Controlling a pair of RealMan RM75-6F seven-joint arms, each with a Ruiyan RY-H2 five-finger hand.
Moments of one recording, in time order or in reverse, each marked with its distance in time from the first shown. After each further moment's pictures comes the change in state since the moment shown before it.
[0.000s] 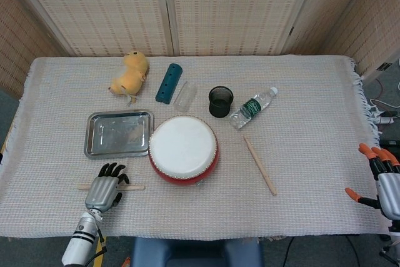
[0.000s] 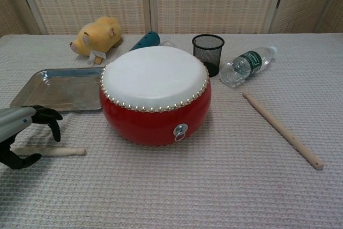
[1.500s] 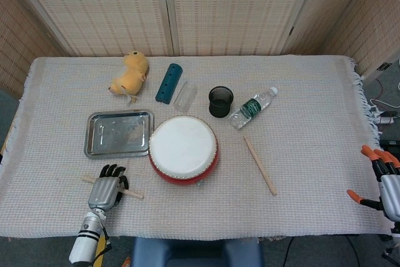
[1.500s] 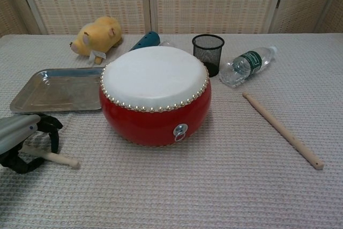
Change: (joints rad) left arm -0.012 -0.086 0.009 0.105 -0.036 0.029 -0.031; right arm -0.009 -0.001 -0.005 0.019 0.007 -0.006 0.040
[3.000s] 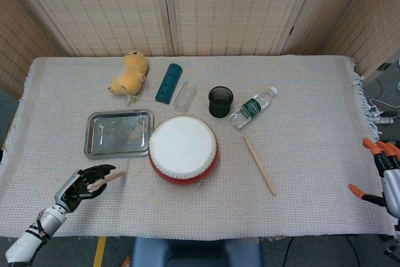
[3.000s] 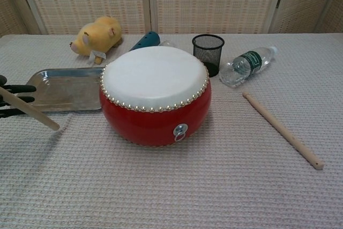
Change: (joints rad) left arm 0.039 0.527 -0.045 -0.108 0.496 -0.344 -2.088; right arm 0.011 0.079 0.019 -0.104 -0.032 0.038 -0.058
